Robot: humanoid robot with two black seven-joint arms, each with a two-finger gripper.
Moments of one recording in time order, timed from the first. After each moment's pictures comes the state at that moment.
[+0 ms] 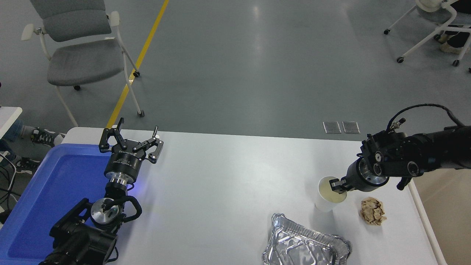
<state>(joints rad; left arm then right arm) -0.46 0.07 -1.19 -0.58 -0.22 -0.67 -0.15 1.63 -0.37 -1.08 1.20 -0.50 0.33 0.00</state>
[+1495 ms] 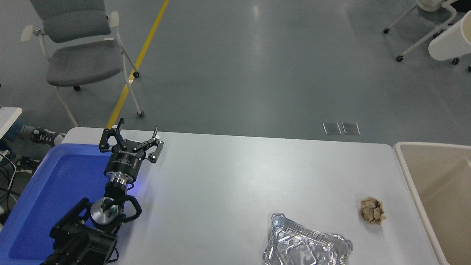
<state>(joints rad) -0.46 0.07 -1.19 -0.58 -0.22 -0.67 -0.14 2.11 -0.92 -1.28 0.99 -0.15 0.30 -0.01</state>
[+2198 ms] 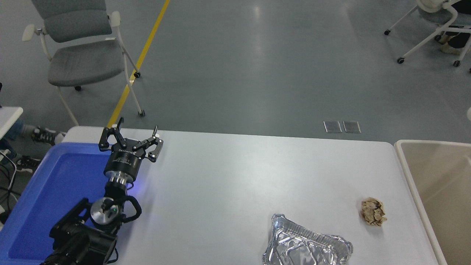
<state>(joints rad) -0.46 0.07 -1.19 -0.58 -0.22 -0.67 -0.15 0.85 -0.68 -0.24 0.36 0.10 -0.19 -0.02</state>
